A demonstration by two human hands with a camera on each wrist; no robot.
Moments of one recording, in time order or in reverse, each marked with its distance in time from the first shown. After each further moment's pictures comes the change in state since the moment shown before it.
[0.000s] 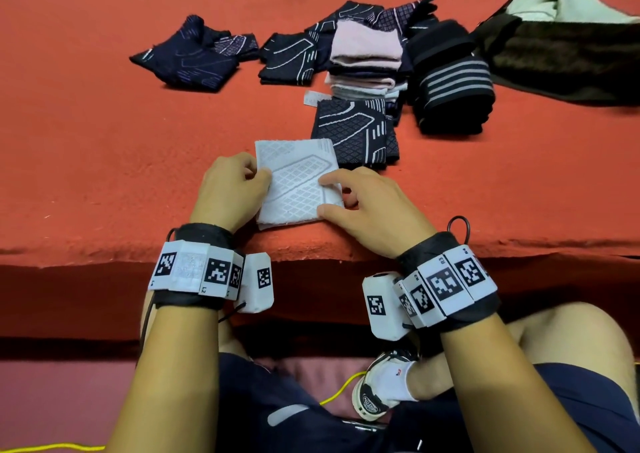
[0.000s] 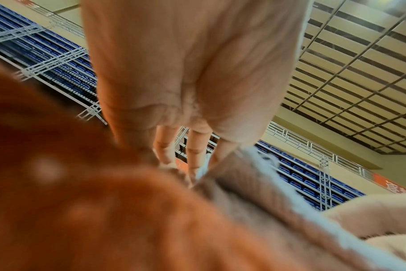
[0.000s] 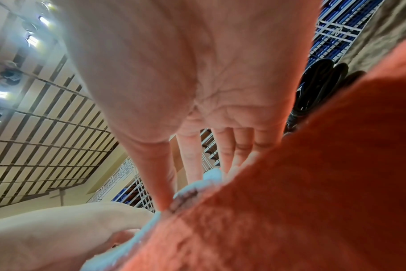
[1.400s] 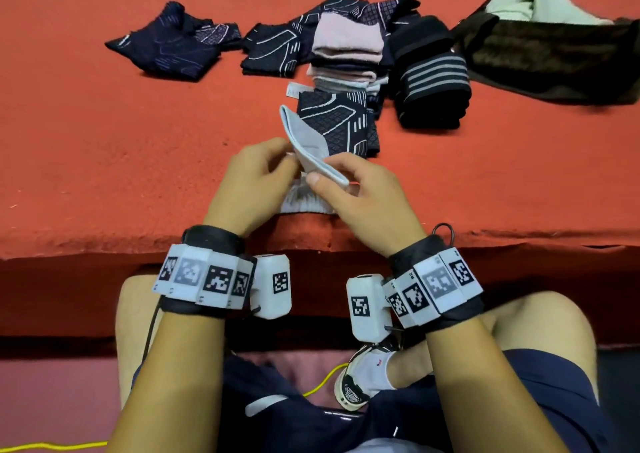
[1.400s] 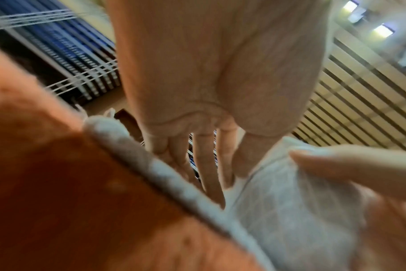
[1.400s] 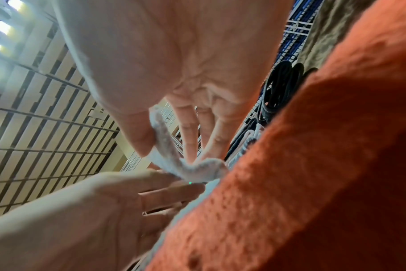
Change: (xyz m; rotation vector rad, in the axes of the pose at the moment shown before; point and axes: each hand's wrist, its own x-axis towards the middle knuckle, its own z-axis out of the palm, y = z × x) left_hand -0.015 0.030 0.032 -0.358 -0.123 0.304; right_hand -0.014 0.002 0.000 0.430 0.261 -0.011
